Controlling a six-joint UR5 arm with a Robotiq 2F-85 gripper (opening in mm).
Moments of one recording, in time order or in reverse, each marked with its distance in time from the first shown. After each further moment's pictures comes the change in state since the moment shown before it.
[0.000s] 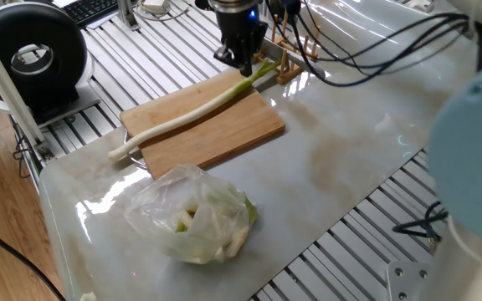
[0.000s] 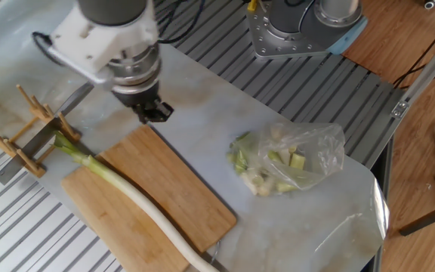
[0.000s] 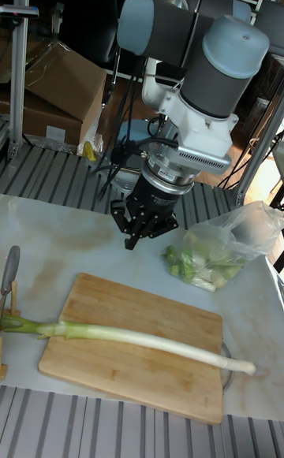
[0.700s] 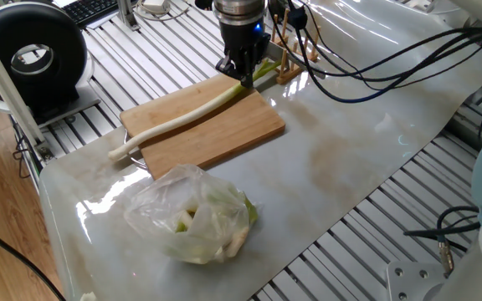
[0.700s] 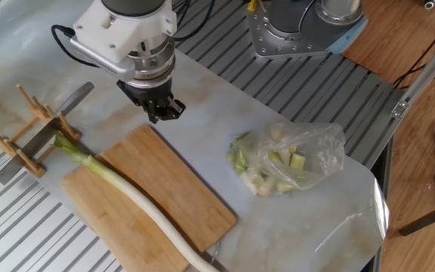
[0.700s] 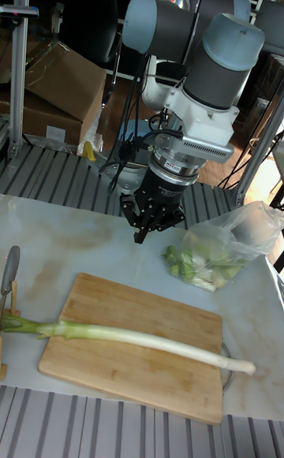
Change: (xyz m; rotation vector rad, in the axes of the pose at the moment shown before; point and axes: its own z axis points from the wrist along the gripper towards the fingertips) arm 0.032 0.027 0.003 -0.041 -0.024 0.022
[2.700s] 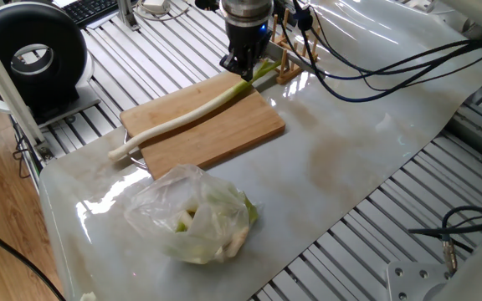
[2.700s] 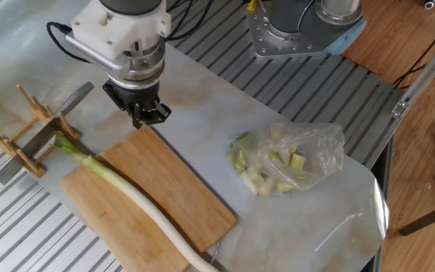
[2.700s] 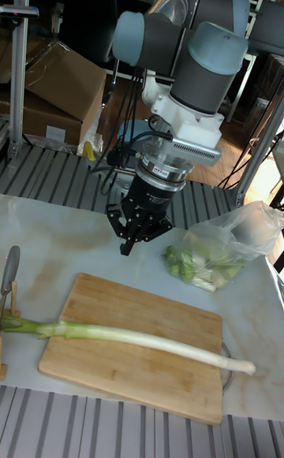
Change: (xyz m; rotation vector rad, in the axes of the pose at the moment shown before) arm -0.023 -0.026 0.016 0.047 -0.099 -0.049
